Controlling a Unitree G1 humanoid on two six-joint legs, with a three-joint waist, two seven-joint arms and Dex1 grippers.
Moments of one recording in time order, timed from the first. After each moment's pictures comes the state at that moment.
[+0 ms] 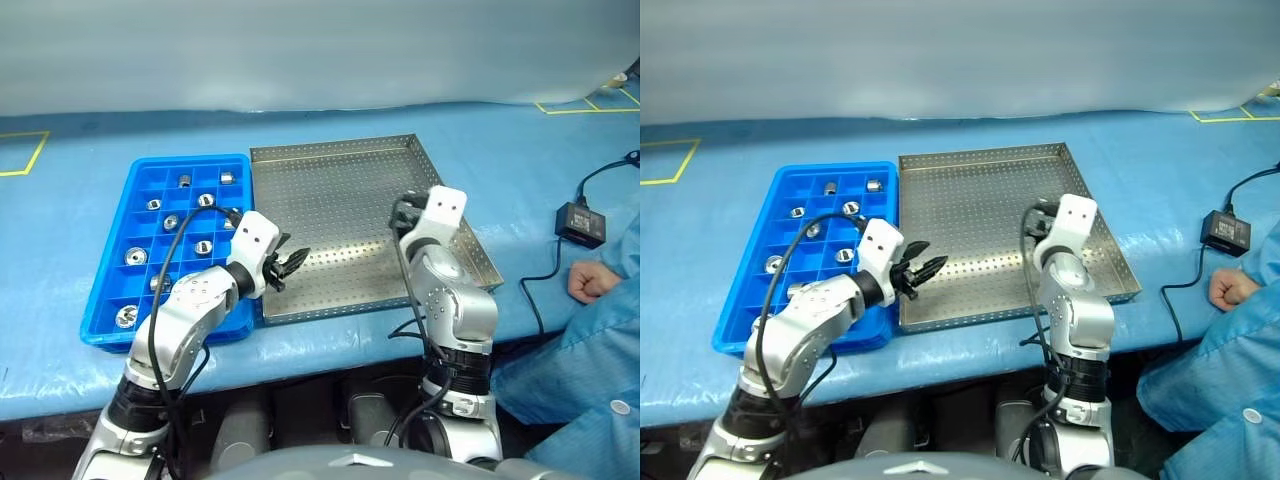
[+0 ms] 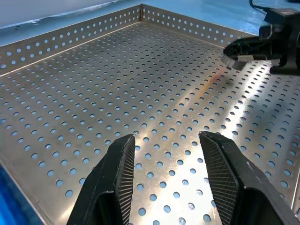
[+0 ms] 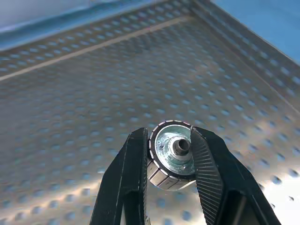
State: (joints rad) left arm -0.20 0.40 -0.17 -0.50 -0.29 0.81 -0.34; right arm -0.37 0.05 -0.11 -0.28 0.18 0.82 -0.06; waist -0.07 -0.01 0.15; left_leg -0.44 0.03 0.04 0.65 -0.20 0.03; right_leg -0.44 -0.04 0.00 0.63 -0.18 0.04
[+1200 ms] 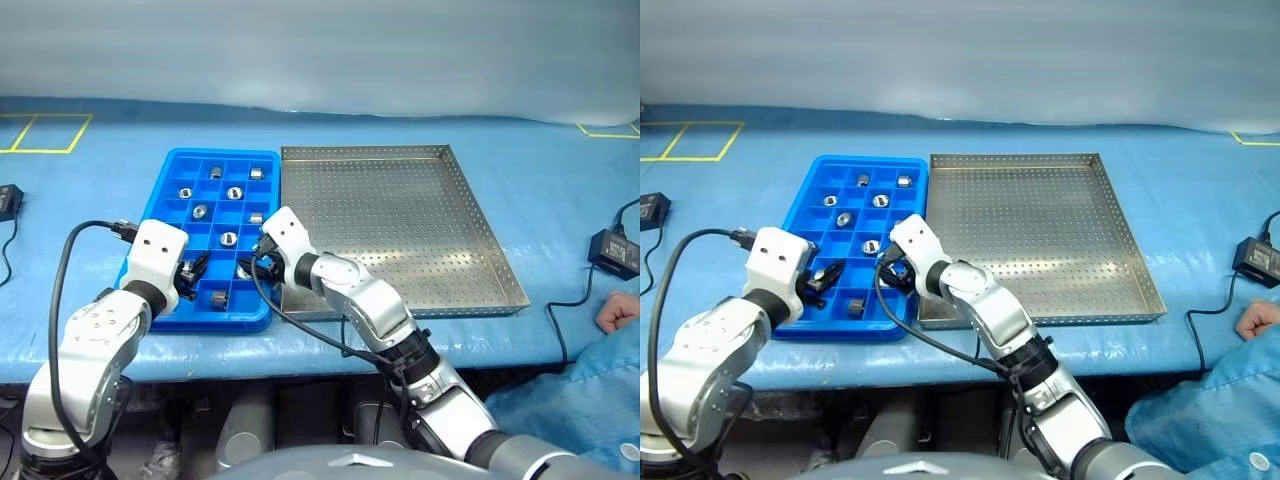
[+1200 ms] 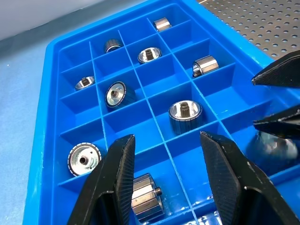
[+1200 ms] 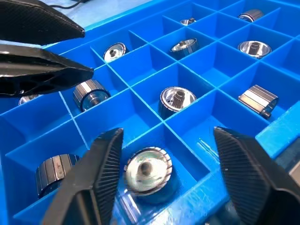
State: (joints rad) left arm 0.03 0.53 0.17 -0.78 -0.24 1.04 -0.24; right arm -0.47 0.02 0.44 -0.02 0.15 0.67 0.38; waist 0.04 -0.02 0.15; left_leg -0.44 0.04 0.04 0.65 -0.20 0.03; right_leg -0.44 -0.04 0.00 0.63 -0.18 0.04
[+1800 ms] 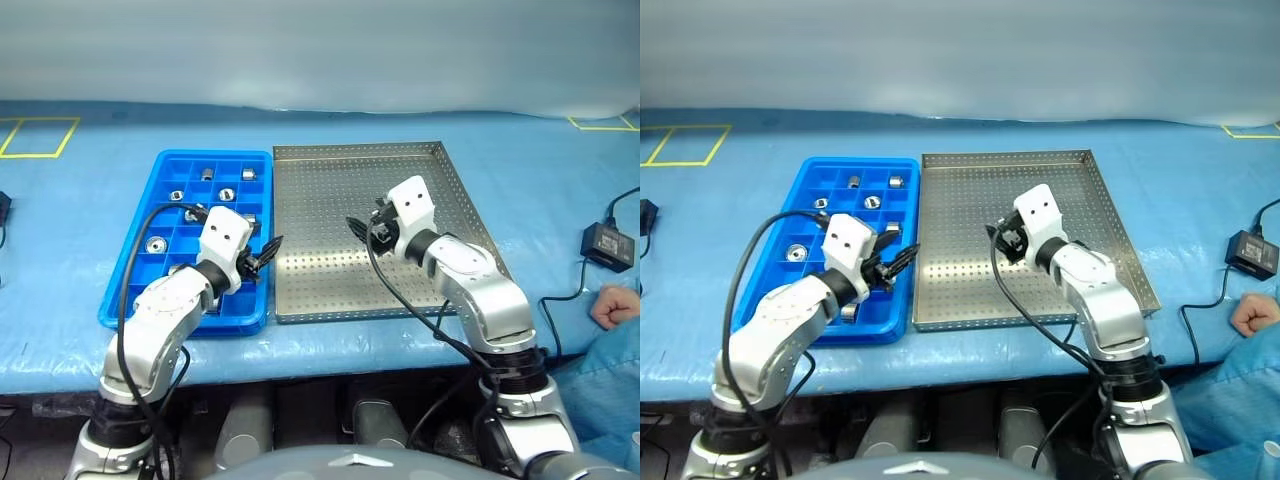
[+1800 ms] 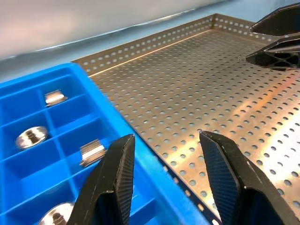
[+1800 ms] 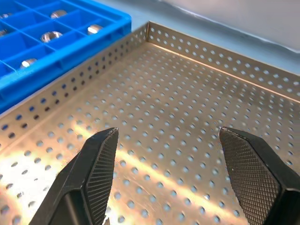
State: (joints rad) left arm -0.16 0.38 -0.07 -0.49 -0.27 0.70 -0.38; right arm -0.35 -0.38 0.09 -0.32 0.18 0.76 0.42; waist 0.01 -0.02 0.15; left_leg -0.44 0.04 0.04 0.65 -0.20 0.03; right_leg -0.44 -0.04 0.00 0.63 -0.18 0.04
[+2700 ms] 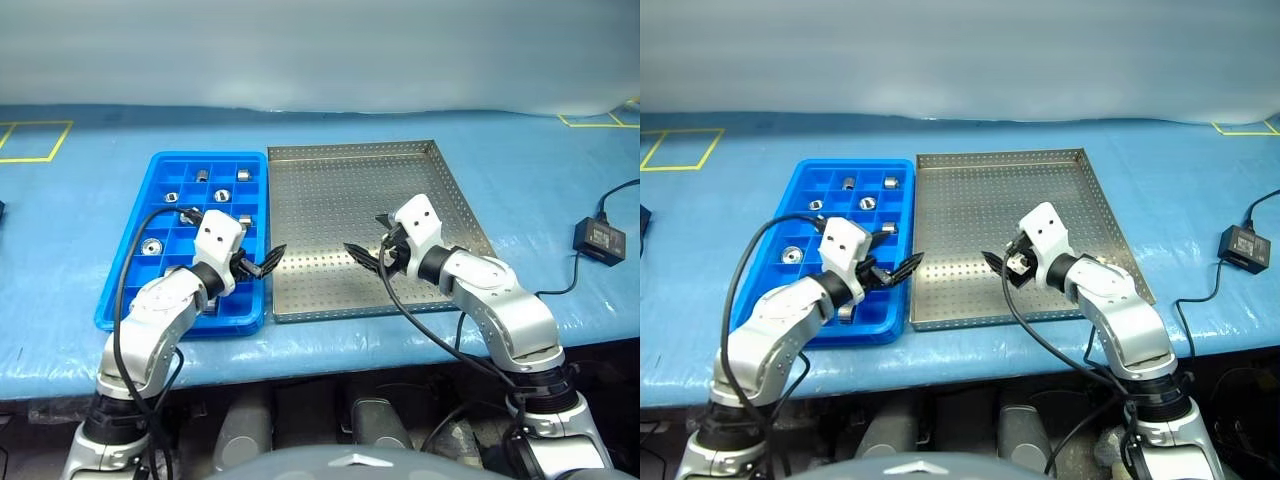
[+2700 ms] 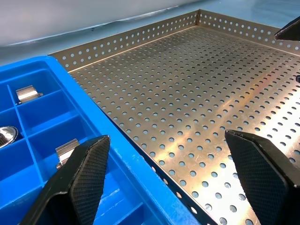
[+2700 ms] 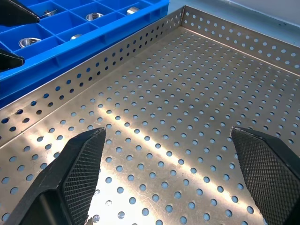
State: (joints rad) left arm -0.12 0.42 -0.04 -0.47 -0.30 0.68 -0.42; right arm -0.27 -0.45 0.09 -0.39 0.26 0.74 0.52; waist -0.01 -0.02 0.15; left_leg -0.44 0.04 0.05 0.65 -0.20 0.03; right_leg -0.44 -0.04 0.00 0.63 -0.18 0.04
